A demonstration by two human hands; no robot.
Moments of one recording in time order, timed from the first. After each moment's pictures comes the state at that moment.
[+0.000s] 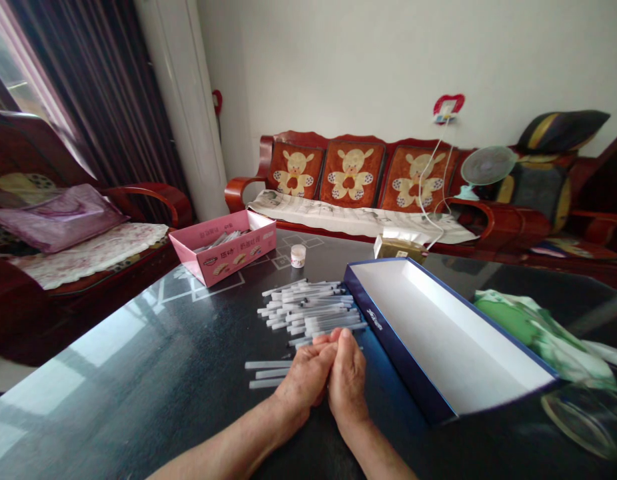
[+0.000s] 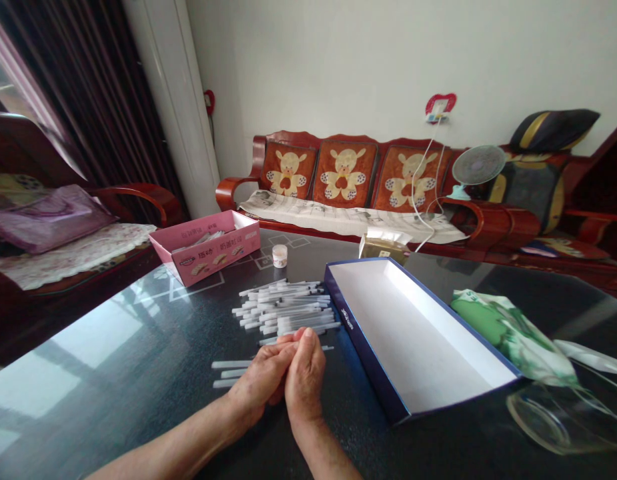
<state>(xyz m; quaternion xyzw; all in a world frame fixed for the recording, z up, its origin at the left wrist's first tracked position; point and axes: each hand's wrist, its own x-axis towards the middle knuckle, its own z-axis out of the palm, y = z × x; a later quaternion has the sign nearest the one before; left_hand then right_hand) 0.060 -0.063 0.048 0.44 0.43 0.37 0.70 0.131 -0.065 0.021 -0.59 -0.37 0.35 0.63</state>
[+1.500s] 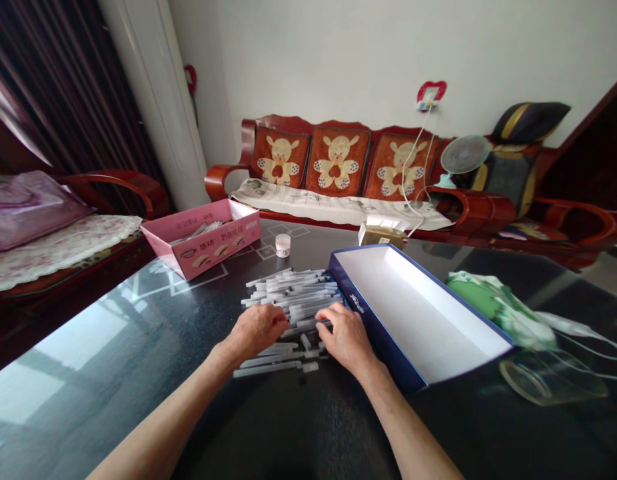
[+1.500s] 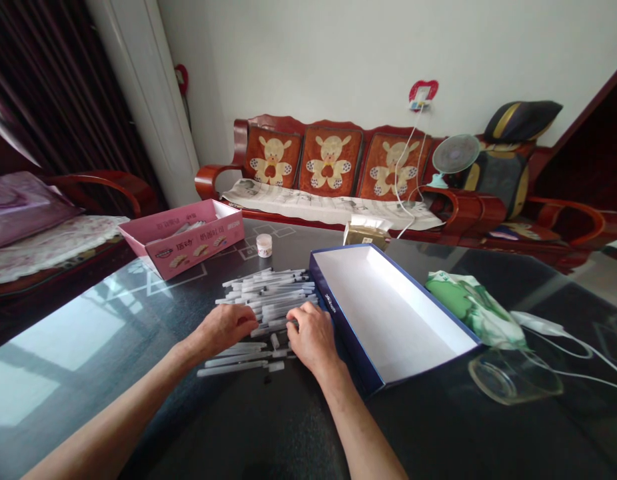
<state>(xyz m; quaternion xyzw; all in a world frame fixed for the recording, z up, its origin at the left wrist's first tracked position) -0.006 0.004 0.048 0.84 0.50 0.11 0.17 0.199 -0.044 0.029 -0.63 -0.74 0.03 0.24</state>
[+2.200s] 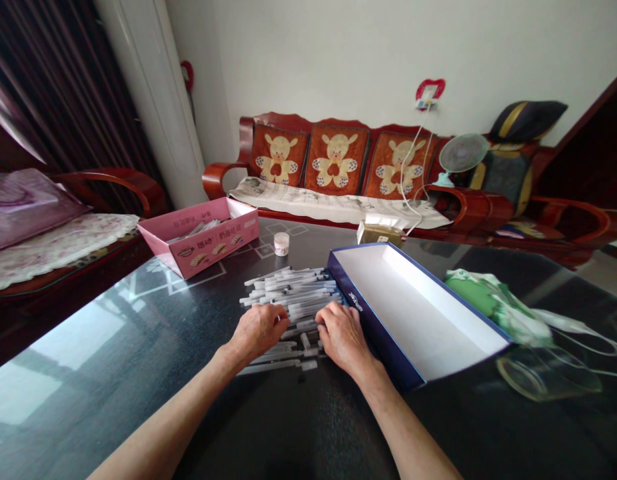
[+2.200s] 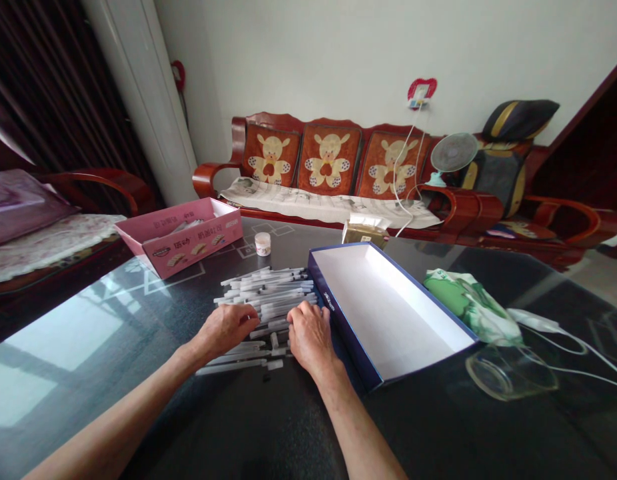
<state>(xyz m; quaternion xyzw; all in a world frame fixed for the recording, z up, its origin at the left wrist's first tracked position) 0.000 0.000 0.035 0.83 0.52 0.14 0.14 0.200 -0.047 0.024 -0.63 -0.76 -0.01 0.18</state>
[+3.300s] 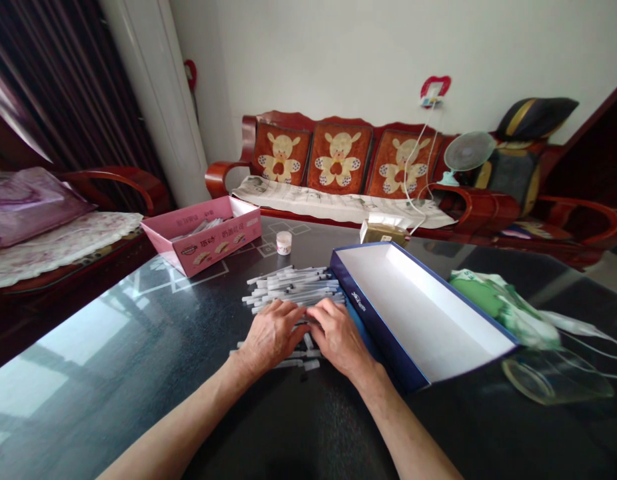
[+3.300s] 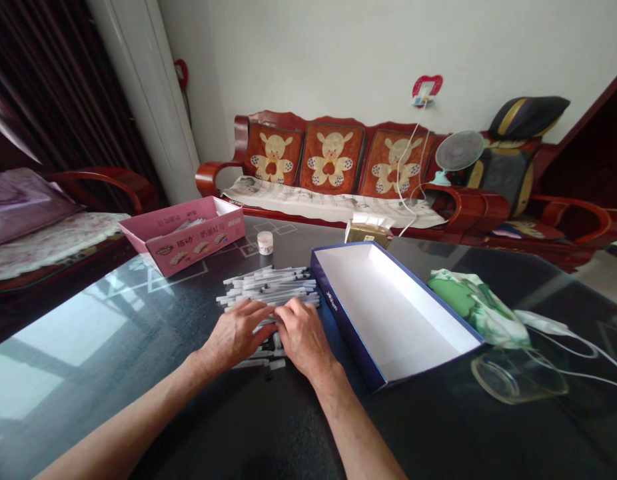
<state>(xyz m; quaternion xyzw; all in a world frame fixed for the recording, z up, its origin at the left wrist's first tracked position) 0.011 -0.016 0.034 0.89 0.38 0.24 0.01 0.187 -0.048 0.036 -0.53 -0.81 0.01 0.26</state>
